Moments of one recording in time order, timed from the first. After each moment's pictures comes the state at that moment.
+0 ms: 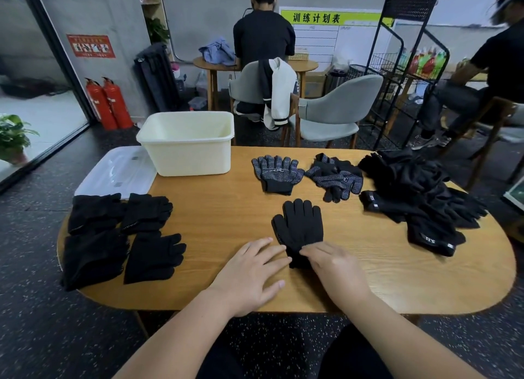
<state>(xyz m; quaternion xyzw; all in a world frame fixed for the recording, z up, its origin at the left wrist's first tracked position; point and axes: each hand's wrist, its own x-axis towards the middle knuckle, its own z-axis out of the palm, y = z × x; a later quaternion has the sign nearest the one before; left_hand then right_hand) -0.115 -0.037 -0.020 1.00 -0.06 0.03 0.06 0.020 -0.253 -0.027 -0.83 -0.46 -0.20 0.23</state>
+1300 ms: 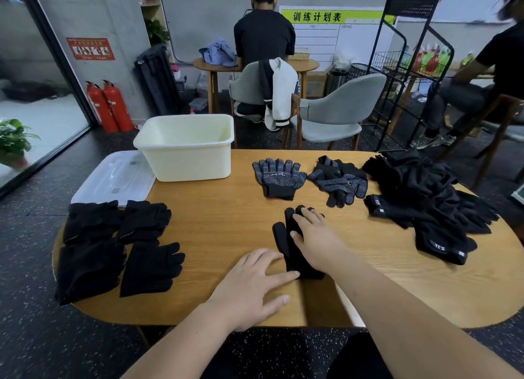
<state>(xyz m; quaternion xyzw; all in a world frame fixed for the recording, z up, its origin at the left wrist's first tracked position) -0.116 -0.037 -0.015 0.99 -0.06 0.02 0.10 0.079 -0.180 -0.004 -0.92 -0.37 0.07 0.11</state>
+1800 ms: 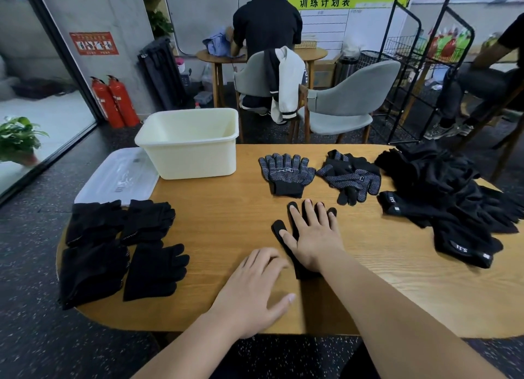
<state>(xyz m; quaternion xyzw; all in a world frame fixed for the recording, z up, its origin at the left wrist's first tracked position) -0.119 -0.036 -0.014 0.98 0.00 0.09 0.17 0.078 -0.146 -0.020 -0.94 -0.32 0.07 0.02</state>
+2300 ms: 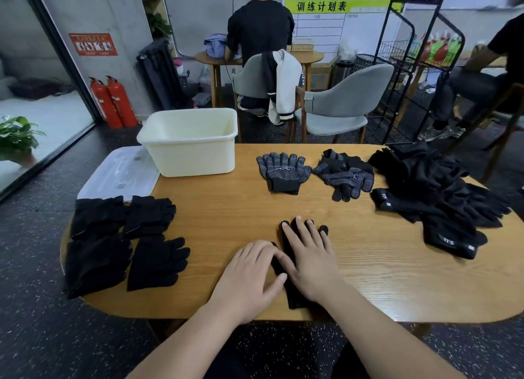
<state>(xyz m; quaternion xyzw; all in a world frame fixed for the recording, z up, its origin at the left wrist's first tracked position) -0.122 -0.040 -0.013 0.98 0.03 0.12 0.17 0.009 -0.183 -0.025 -0.92 -0.38 0.04 0.13</state>
